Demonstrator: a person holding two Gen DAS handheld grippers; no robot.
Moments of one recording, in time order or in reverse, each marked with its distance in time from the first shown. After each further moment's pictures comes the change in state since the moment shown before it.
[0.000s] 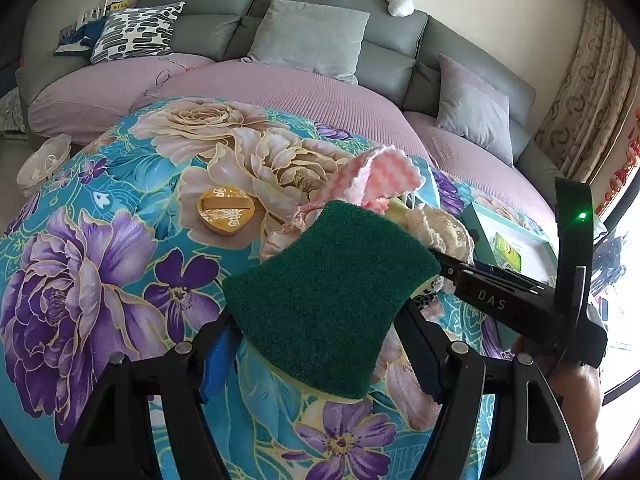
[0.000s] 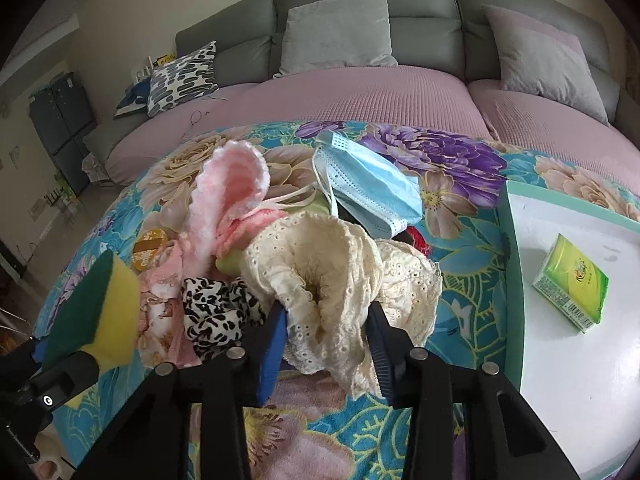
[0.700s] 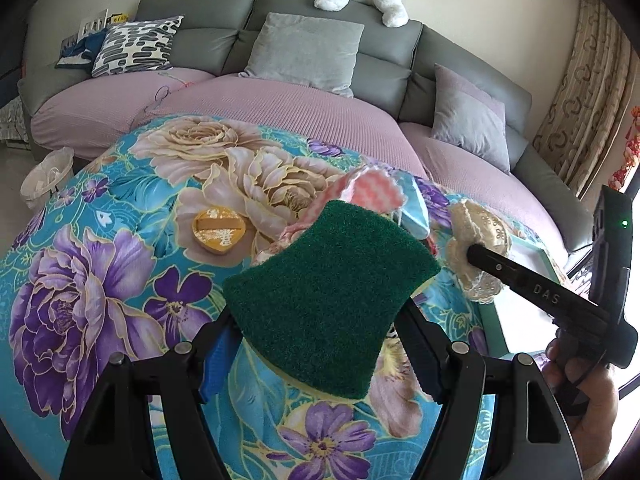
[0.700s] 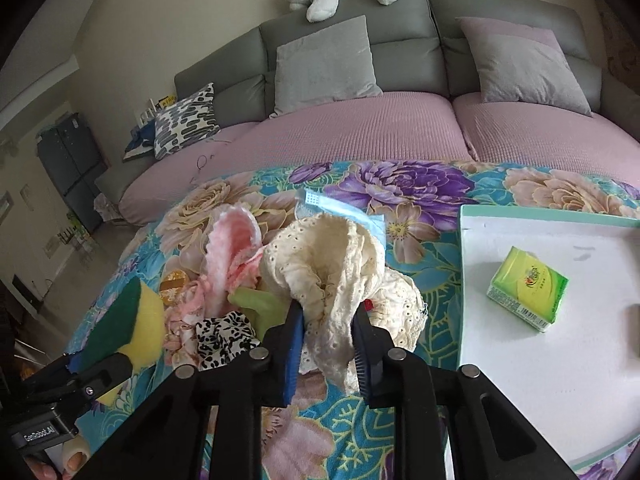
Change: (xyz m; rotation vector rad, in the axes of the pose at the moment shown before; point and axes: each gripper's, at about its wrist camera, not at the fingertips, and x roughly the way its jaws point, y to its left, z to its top) left arm -0.015 -0.018 0.007 0.019 -0.053 0.004; right arm -0.068 -0.029 0.005 0.073 -0.130 0.054
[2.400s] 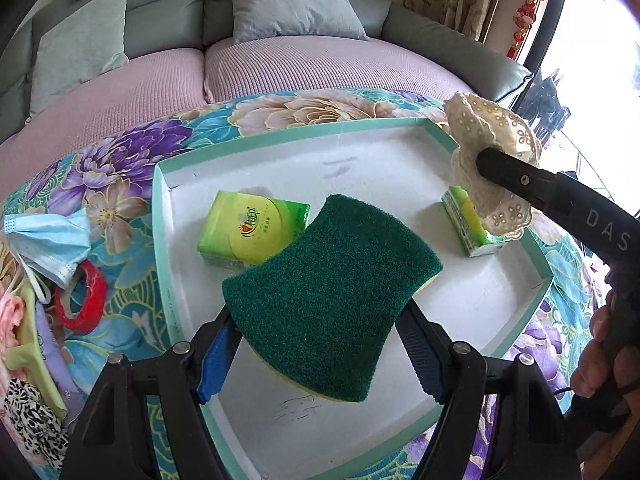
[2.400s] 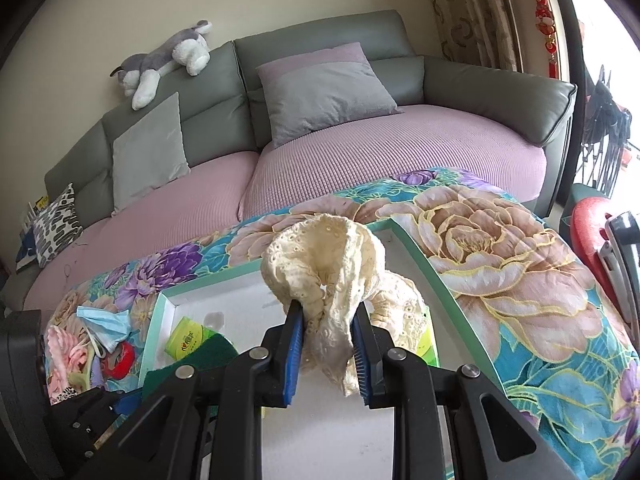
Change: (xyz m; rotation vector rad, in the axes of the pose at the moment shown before) left arm 0.149 -0.280 -0.013 0.468 0.299 -0.229; right arm -0.092 -0.212 0.000 0.299 -0.151 -0.426
